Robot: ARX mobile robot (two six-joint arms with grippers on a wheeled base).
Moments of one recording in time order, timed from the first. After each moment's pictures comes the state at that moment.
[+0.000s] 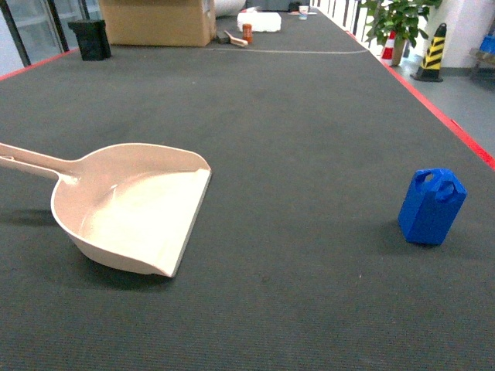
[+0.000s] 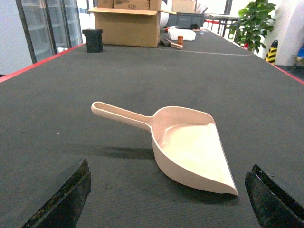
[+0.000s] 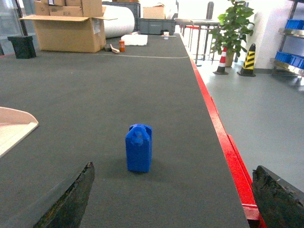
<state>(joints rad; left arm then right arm) 0.00 0.01 0.02 0.00 0.00 0.00 0.00 0.00 0.01 0.00 0.00 0.00</state>
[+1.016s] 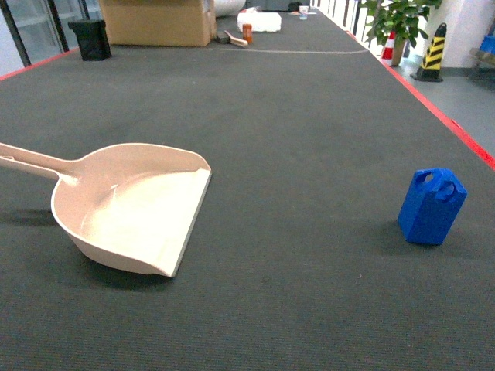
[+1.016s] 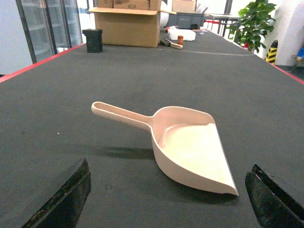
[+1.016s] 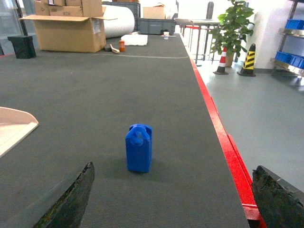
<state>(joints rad) 0.00 0.01 0.02 0.00 0.00 0.00 0.00 0.00 0.01 0.00 0.00 0.00</state>
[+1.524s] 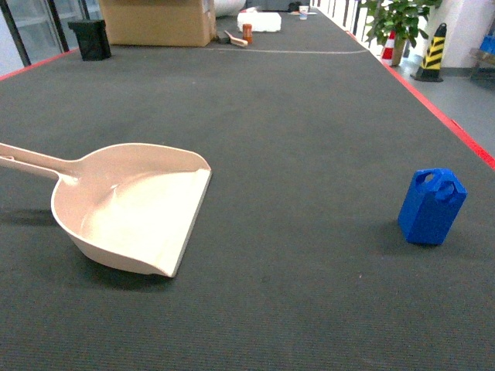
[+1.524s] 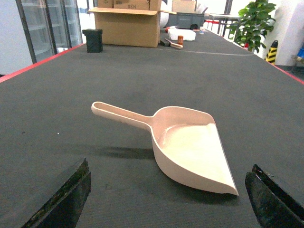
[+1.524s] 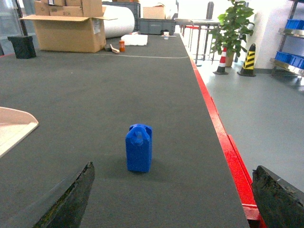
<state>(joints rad) 0.00 0.01 0.02 0.00 0.00 0.00 0.00 0.00 0.01 0.00 0.00 0.00</state>
